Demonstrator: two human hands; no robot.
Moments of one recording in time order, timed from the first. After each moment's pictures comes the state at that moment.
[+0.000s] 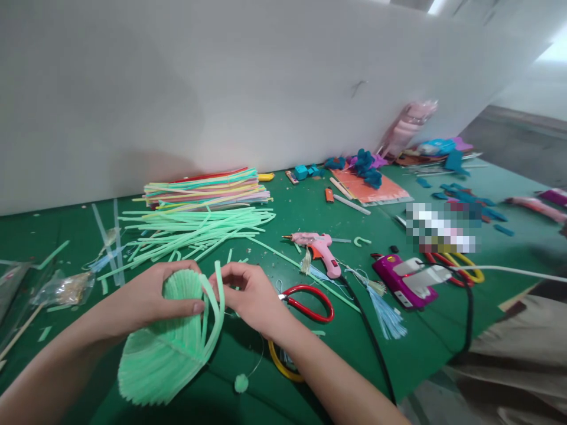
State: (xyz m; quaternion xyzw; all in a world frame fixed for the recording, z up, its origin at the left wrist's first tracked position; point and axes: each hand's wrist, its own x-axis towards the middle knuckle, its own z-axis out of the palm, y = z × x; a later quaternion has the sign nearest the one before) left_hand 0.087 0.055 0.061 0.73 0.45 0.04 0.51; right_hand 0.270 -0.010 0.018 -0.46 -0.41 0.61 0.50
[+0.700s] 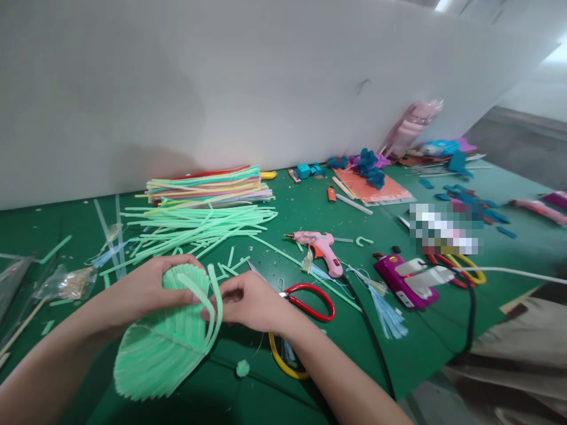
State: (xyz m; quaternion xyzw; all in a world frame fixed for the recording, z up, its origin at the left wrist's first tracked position) left_hand 0.085 0.058 0.064 0.72 0.46 0.06 0.52; right_hand 0.279 -0.010 0.012 -0.46 -0.48 0.67 0.33
